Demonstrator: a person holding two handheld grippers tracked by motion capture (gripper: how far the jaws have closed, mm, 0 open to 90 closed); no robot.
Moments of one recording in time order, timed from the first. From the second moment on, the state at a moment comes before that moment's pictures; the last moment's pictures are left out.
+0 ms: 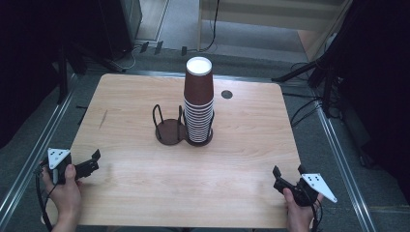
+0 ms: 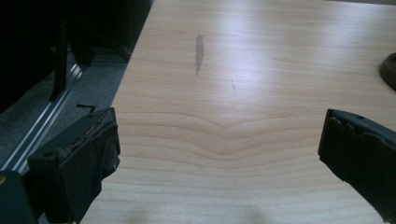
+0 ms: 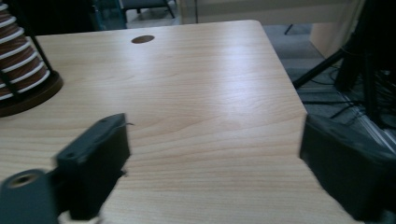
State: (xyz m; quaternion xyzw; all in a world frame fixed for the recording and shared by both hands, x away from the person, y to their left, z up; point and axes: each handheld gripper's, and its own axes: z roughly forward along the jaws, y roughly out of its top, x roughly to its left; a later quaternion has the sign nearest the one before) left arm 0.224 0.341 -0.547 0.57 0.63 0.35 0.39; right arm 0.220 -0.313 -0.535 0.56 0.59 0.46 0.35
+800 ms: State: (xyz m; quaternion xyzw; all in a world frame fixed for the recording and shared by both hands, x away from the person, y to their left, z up) left arm 0.221 0.326 -0.550 0.59 0.61 0.35 0.39; right arm 0.216 -0.277 -0.510 0.53 0.59 0.48 0.38
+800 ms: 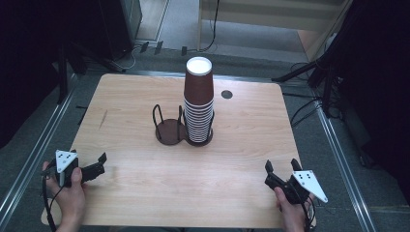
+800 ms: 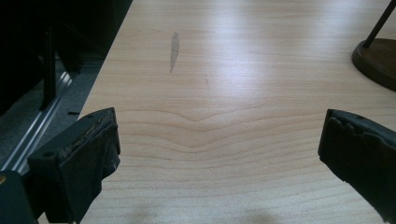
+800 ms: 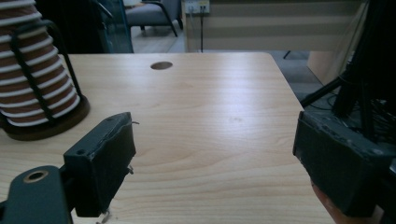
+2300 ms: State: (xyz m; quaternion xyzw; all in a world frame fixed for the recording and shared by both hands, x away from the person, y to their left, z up) left arm 0.220 0.311 -0.550 0.62 0.57 0.39 0.37; right arm 0.248 -0.182 -0.440 0.45 0.64 0.53 0.34
